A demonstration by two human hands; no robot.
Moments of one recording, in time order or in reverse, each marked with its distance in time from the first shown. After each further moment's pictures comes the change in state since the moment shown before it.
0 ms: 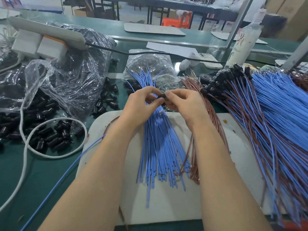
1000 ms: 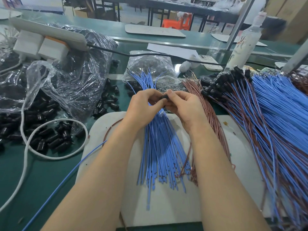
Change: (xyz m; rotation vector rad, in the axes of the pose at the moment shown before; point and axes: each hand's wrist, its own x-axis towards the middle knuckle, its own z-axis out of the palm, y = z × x) left_hand 0.001 0.002 0.007 -0.090 0.030 0.044; right_hand 0.004 0.007 0.006 0.171 -0.005 0.064
